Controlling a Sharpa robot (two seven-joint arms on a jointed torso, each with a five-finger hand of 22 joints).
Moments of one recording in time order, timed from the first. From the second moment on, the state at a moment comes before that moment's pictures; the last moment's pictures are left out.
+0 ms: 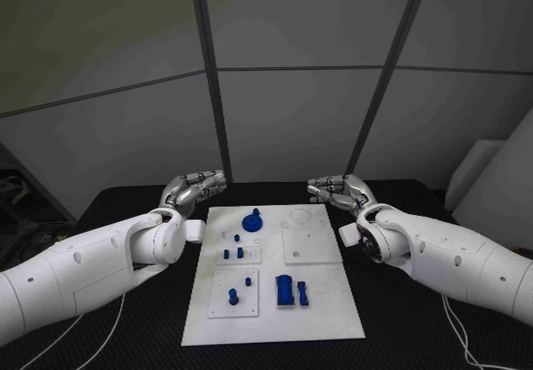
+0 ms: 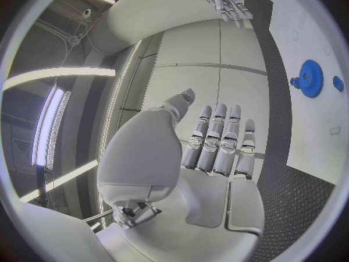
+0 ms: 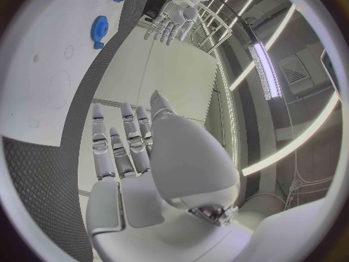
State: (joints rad) left arm 1.11 -0.75 0.02 1.26 0.10 -0.34 0.46; left_hand 1.23 -0.15 0.36 0.02 0.14 0.90 0.13 0.05 0.05 0.95 0.17 0.04 0.04 0.85 0.16 0.06 0.04 0.19 0.44 0.26 0.04 0.33; right arm 1.07 -0.61 0.07 1.13 -0.37 -0.34 0.35; right_hand 1.46 0.00 -0.04 0.23 0.19 0.90 0.18 0.05 0.13 1.00 0.15 0.05 0.05 0.44 0.16 0.02 0.06 0.17 0.76 0.25 0.14 0.28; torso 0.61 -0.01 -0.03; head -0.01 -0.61
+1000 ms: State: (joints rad) left arm 1.05 -0.78 0.00 1.57 0.02 -0.73 0.49; left_hand 0.35 0.00 0.10 0.00 0.01 0.26 0.00 0.00 0.00 0.27 0.01 0.01 0.00 0.24 0.01 0.01 0.00 0.06 0.13 0.04 0.01 0.09; right arm 1.05 -0.78 0.00 1.57 -0.03 -0.73 0.49; right_hand 0.43 0.00 0.00 0.03 0.01 0.26 0.01 0.00 0.00 0.29 0.01 0.01 0.00 0.13 0.00 0.00 0.00 0.04 0.22 0.03 0.01 0.05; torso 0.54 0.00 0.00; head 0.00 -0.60
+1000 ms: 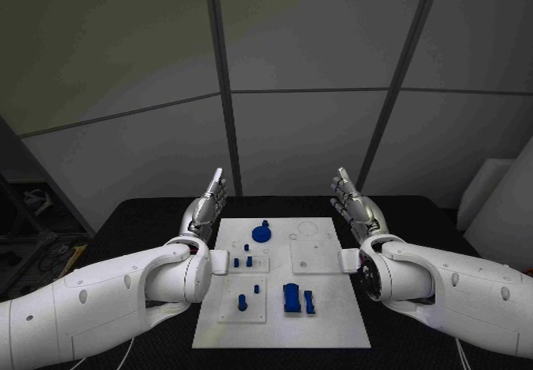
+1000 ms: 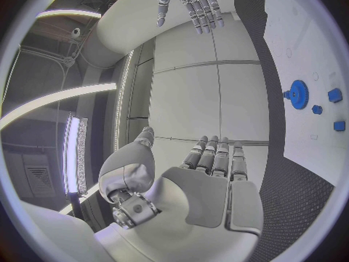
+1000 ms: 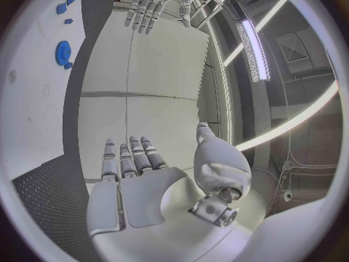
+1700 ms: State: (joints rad) left arm 1.05 -0.78 0.00 1.57 0.02 -0.76 0.50; left_hand 0.14 0.00 0.01 0.00 0.00 0.10 0.00 0.00 0.00 0.11 0.00 0.01 0.00 0.10 0.00 0.01 0.00 0.06 0.01 0.00 0.01 0.00; right arm 1.05 -0.78 0.00 1.57 0.00 -0.76 0.50; right_hand 0.19 0.00 0.00 0.01 0.00 0.12 0.00 0.00 0.00 0.13 0.00 0.00 0.00 0.02 0.00 0.00 0.00 0.01 0.10 0.00 0.00 0.00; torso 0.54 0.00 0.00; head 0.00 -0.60
